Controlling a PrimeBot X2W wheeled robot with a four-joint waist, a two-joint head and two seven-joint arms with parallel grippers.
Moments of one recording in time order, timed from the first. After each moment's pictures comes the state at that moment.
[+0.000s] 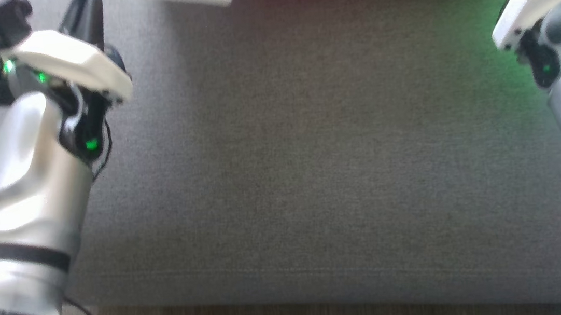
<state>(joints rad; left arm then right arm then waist) -0.98 0.23 -0.55 0.86 -0.75 -0.13 -0.24 -1.12 -0.25 0.26 1.24 0.54 0.13 -0.12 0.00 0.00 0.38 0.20</state>
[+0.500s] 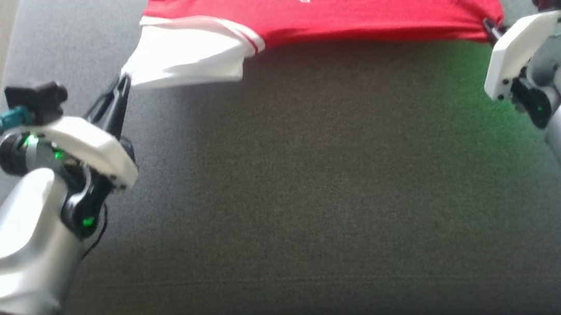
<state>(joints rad) -0.77 0.39 -0.74 0.69 -0.85 -0.13 -0.15 -1.02 -0.28 0.44 1.22 0.58 0.13 -0.01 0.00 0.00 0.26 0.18</state>
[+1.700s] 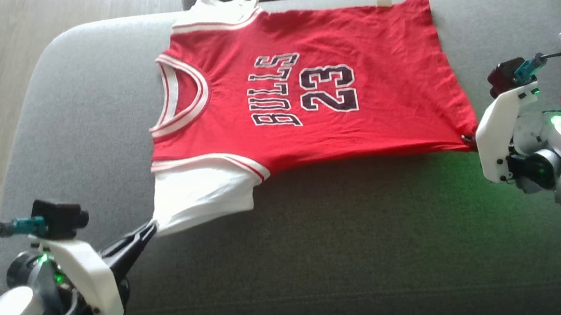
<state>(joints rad) -0.43 0.78 -0.95 0.18 -1.11 -0.13 0.07 -0.82 -0.45 0.85 0.91 0.91 0.13 0.40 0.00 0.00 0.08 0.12</state>
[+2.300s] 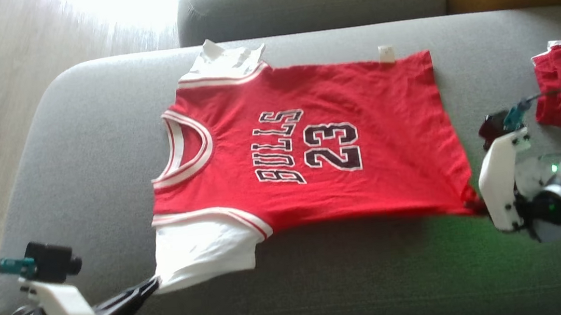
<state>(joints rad) -0.31 0.94 -1.00 -0.02 -1.31 -0.13 0.14 -0.70 -0.57 0.94 0.68 1.09 0.13 0.65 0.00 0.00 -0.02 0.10</state>
